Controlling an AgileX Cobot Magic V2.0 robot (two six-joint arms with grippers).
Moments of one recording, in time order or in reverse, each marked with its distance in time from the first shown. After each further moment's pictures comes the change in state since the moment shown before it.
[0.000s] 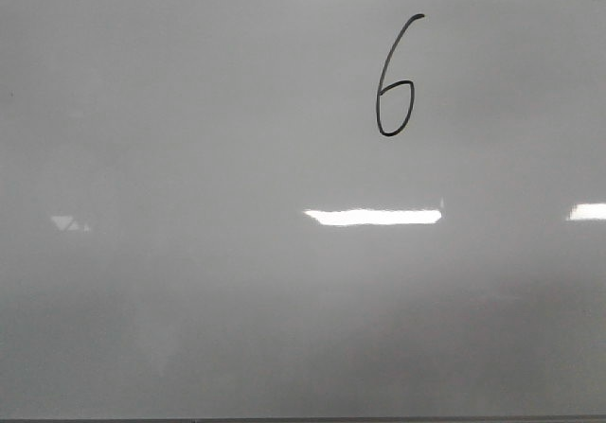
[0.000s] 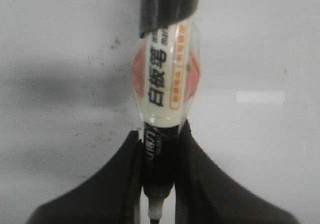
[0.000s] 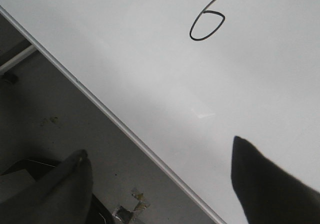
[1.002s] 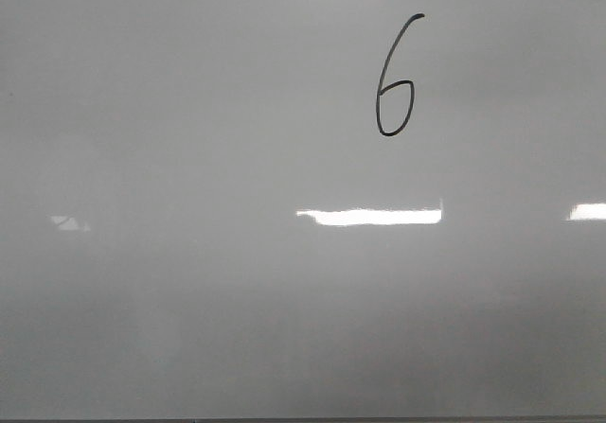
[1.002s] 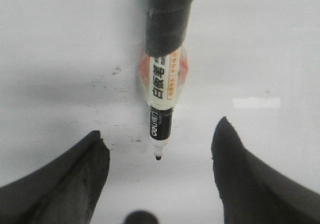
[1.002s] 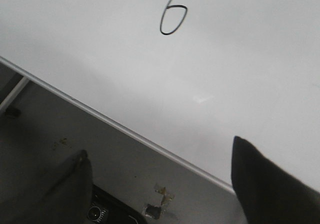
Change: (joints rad) left arm 0.000 -0.047 -0.074 0.000 0.111 -0.001; right arm 0.000 -0.016 -0.117 -0.128 0.105 0.353
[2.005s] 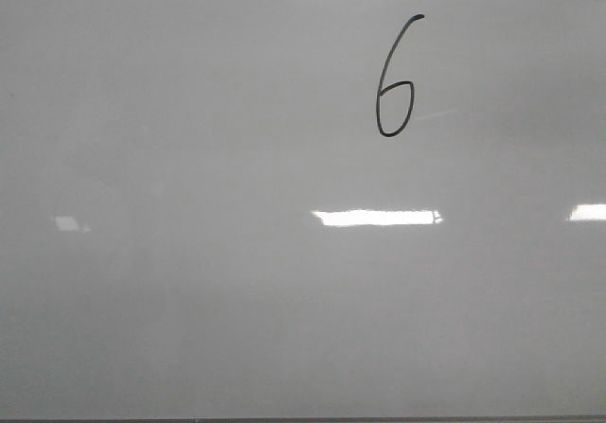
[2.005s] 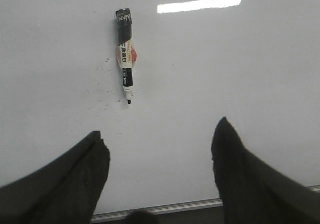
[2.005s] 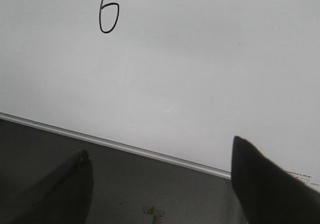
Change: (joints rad) left arm -0.192 -0.800 0.128 0.073 0.352 -0.077; right arm 0.000 -0.273 0.146 -0.172 -0.015 0.231
